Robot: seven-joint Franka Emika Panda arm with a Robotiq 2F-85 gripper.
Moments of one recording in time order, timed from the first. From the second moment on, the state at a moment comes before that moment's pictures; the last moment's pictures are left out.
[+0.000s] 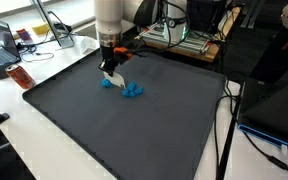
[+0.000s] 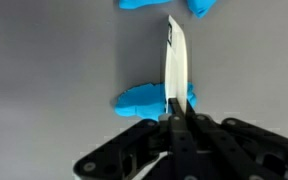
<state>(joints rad) 0.20 0.41 -0.23 -2.15 -0.31 2.60 1.74</state>
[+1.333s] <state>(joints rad) 0.19 0.23 -0.17 -2.17 -0.38 2.44 1.69</state>
